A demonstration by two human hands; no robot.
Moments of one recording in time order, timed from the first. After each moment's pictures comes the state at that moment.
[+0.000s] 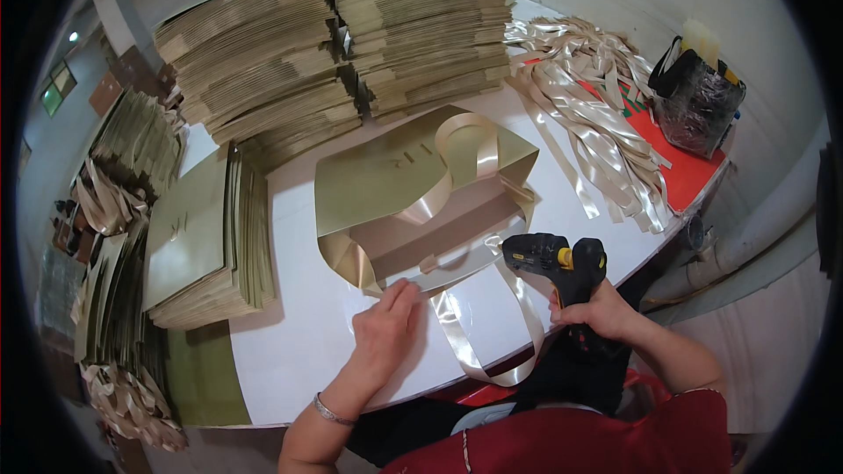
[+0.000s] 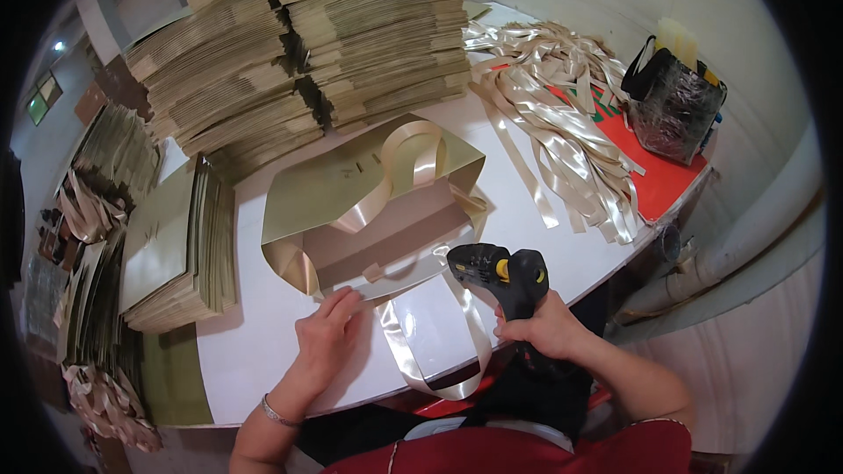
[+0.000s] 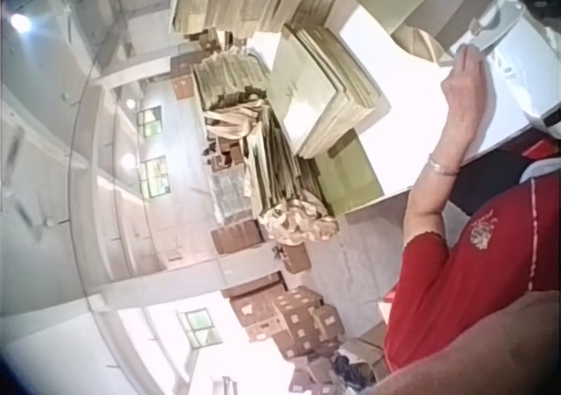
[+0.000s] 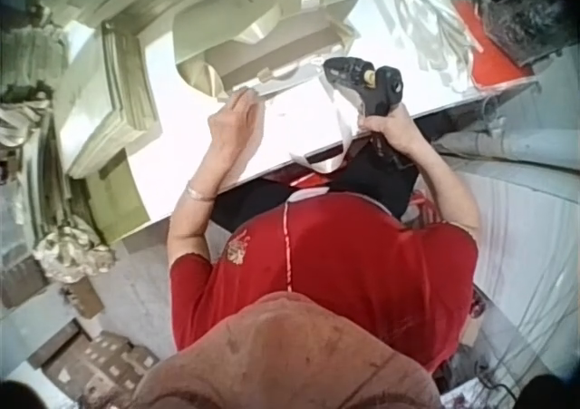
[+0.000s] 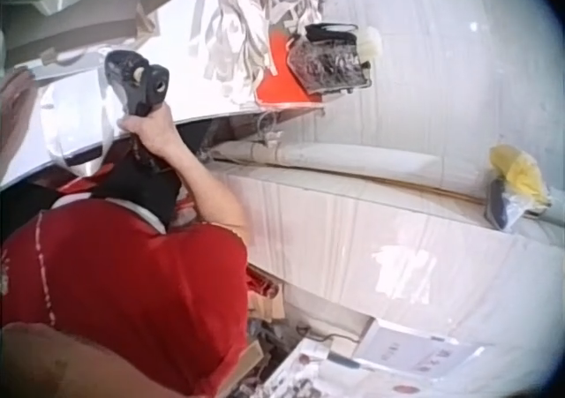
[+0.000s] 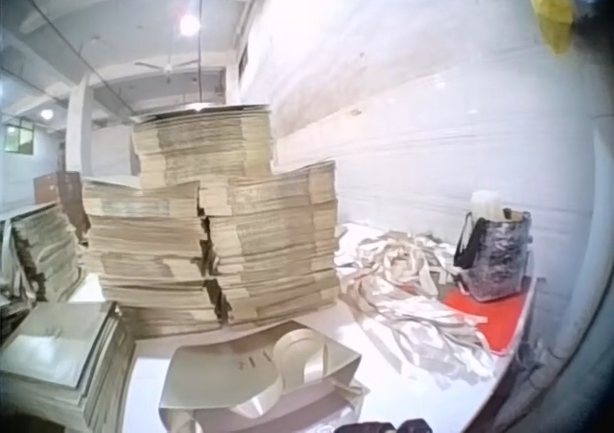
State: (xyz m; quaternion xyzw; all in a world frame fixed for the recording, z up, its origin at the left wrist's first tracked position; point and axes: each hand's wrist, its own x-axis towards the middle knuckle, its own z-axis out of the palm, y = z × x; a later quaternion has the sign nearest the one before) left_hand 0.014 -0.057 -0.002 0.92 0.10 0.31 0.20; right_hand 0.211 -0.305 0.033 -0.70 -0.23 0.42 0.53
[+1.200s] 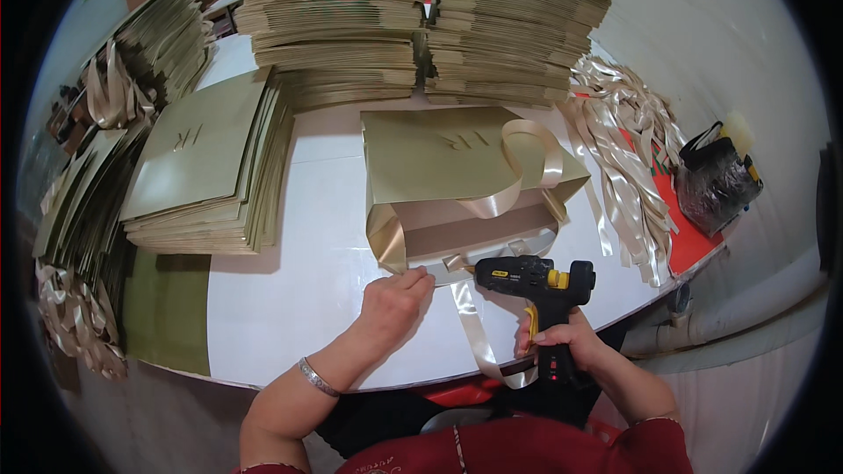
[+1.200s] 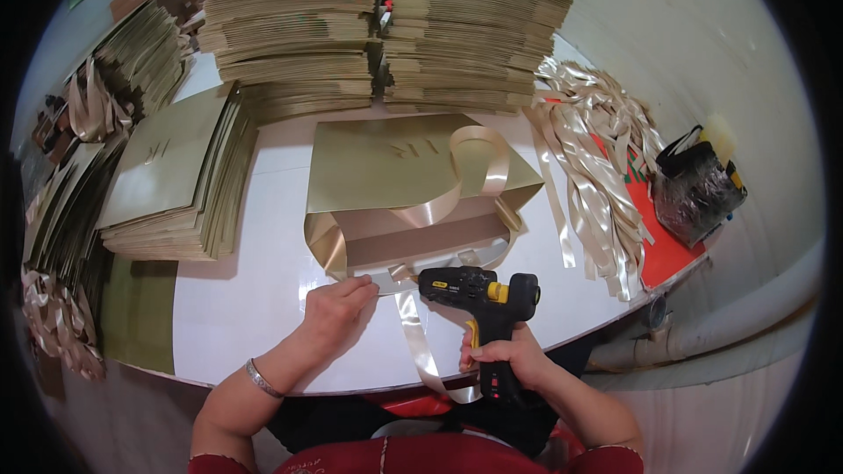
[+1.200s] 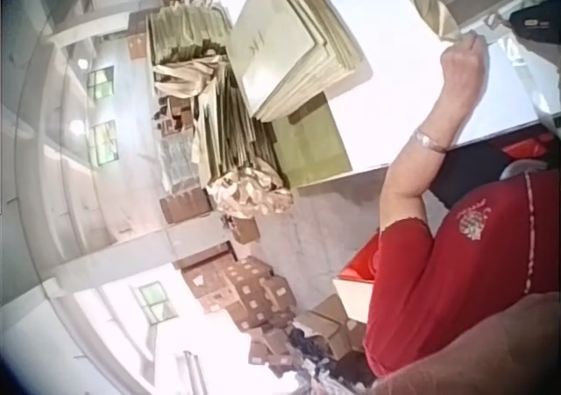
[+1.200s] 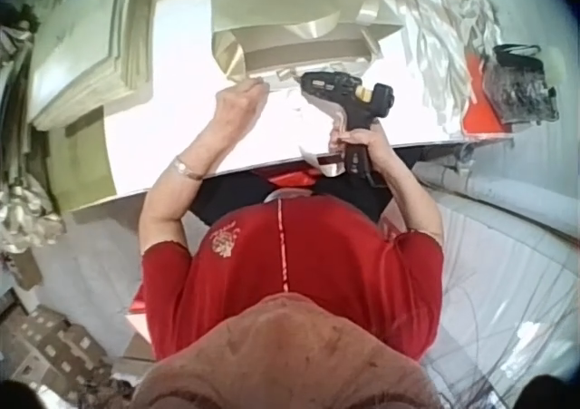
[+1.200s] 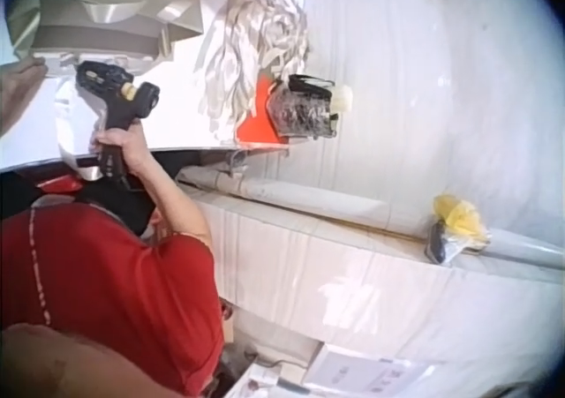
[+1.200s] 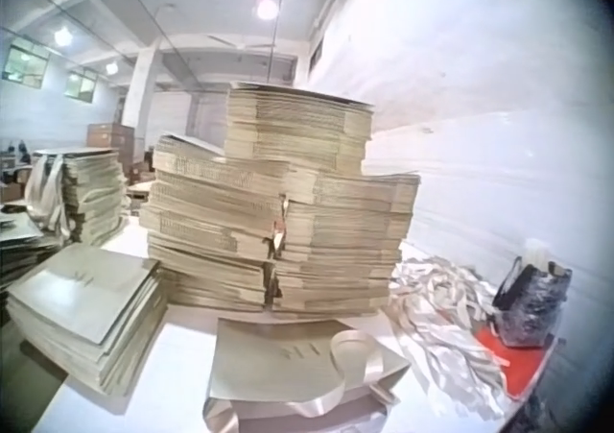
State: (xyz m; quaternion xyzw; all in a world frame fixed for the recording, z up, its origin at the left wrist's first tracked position) left_hand 0.009 -0.040 -0.024 0.92 0.12 0.35 0.14; right_hand 0.182 -0.259 0.038 -0.55 -0.15 0.58 0.58
